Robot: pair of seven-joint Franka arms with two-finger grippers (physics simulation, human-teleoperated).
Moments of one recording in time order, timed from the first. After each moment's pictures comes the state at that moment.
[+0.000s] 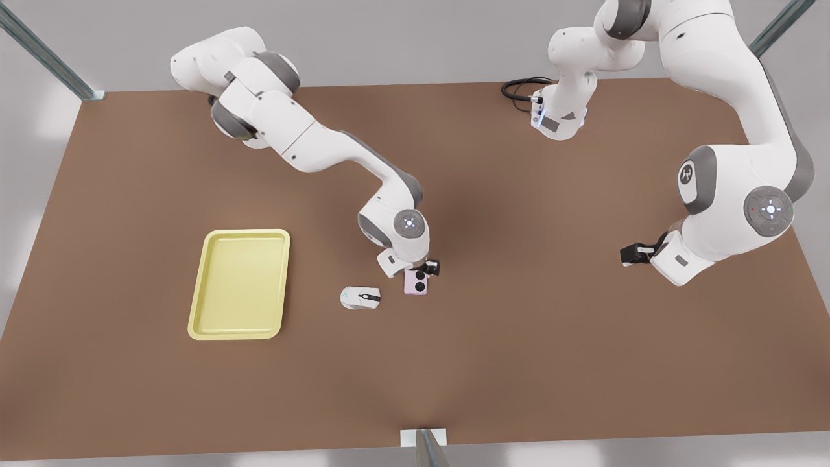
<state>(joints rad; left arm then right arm) -0.10 0.34 0.06 -1.39 -0.01 1.64 0.03 0.53 0.94 0.33 -1.29 -0.33 2.21 1.18</state>
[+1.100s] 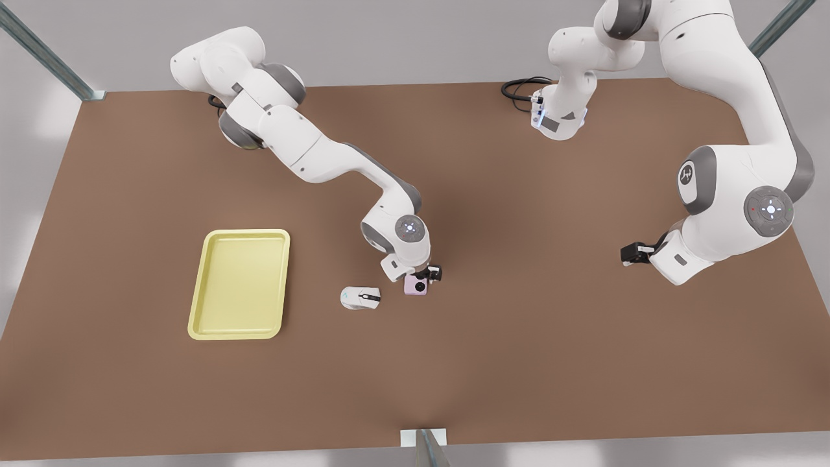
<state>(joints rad) -0.10 0.34 0.06 -1.39 -0.01 1.64 0.08 0.54 1.02 0.32 -1.27 -0.38 2.32 1.20</state>
